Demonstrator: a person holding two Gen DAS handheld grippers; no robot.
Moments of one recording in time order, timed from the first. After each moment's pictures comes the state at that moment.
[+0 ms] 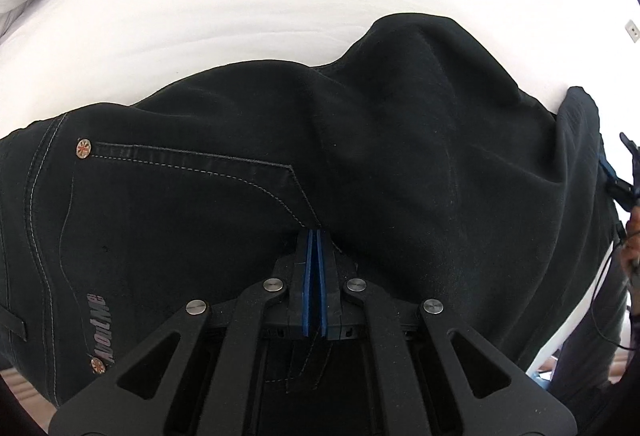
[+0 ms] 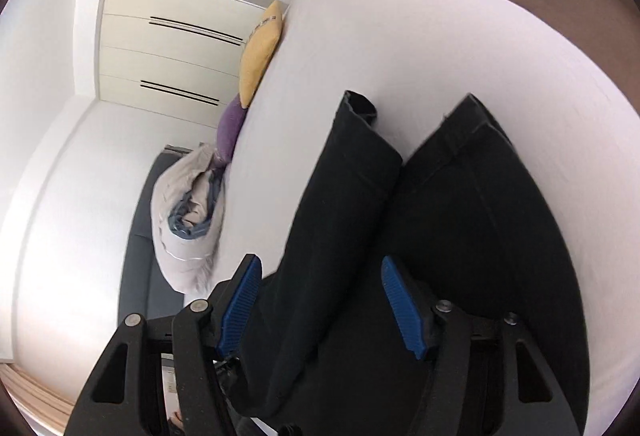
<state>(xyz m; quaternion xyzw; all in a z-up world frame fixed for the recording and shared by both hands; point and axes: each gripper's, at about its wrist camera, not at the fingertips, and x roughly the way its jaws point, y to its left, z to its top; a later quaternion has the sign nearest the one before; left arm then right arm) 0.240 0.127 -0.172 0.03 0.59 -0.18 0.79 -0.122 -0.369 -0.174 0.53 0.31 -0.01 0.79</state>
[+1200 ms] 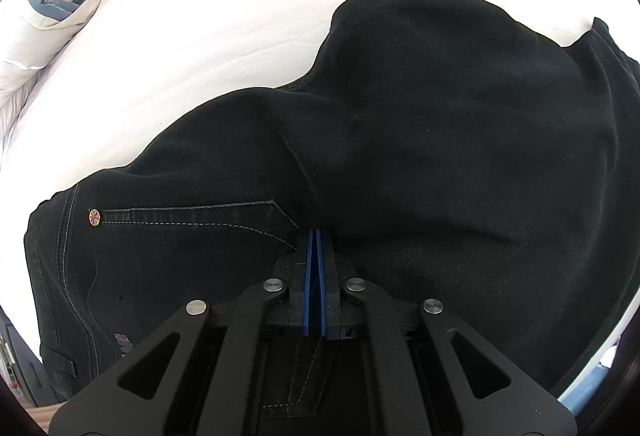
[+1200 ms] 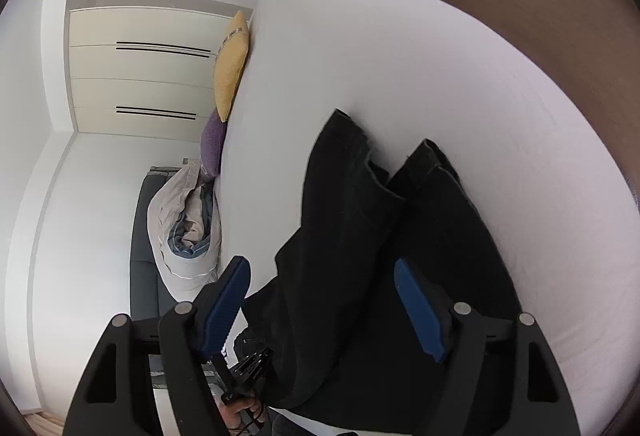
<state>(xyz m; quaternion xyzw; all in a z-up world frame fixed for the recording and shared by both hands) 0.181 0.044 -0.199 0.17 0.56 -0.14 0.80 -0.140 -0.395 -0.158 0.58 0.32 -0.07 0.74</state>
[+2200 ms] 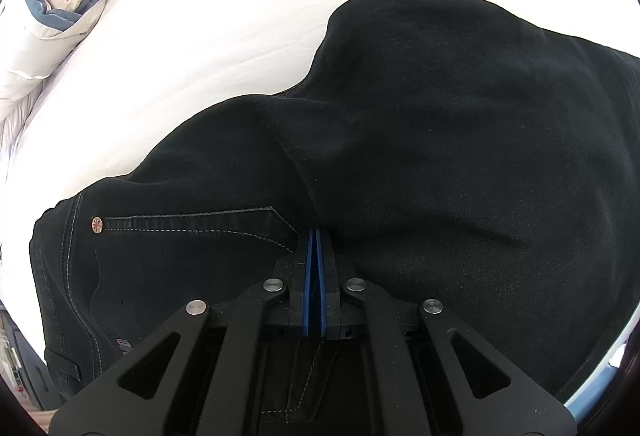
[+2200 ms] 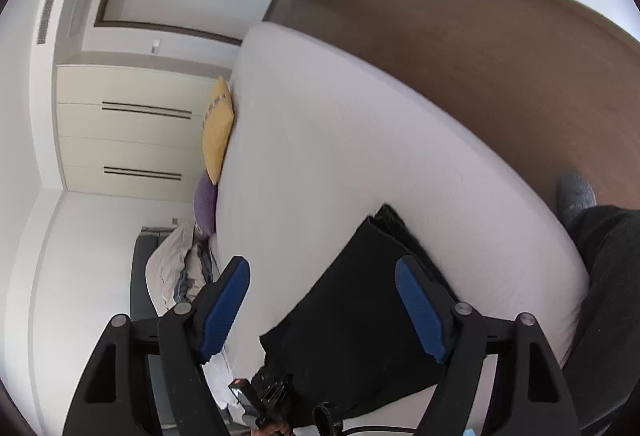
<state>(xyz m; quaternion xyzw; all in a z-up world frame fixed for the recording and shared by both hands) 0.167 0.032 -0.205 0.18 0.55 -0.13 0.80 -0.226 -0.422 -0.061 0.60 0.25 -0.17 0.74</state>
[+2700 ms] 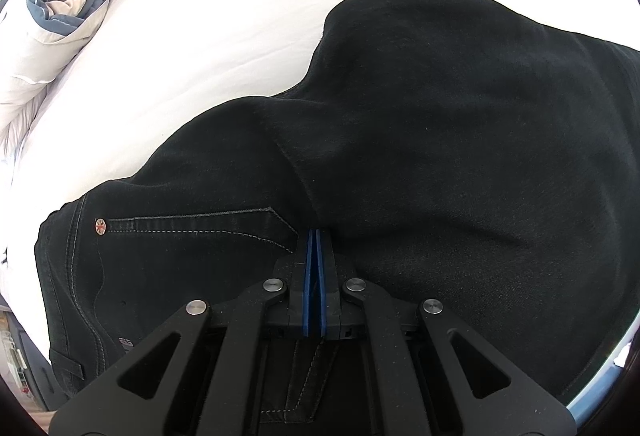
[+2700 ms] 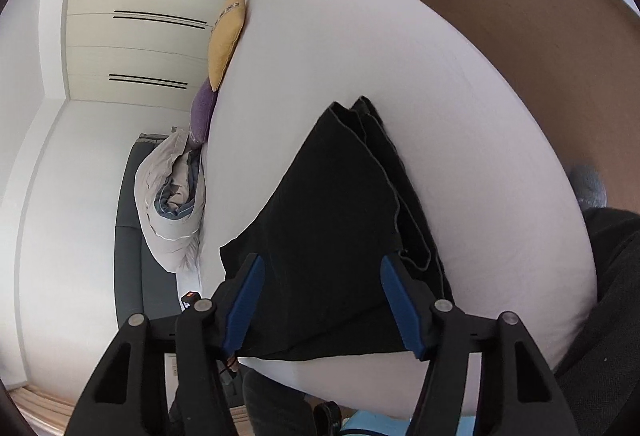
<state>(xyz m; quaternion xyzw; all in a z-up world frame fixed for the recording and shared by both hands) 0.163 0.025 -0.208 0.19 0.55 -0.12 0.81 -0.217 -0.393 -0.135 0.56 0.38 -0.05 0.74</state>
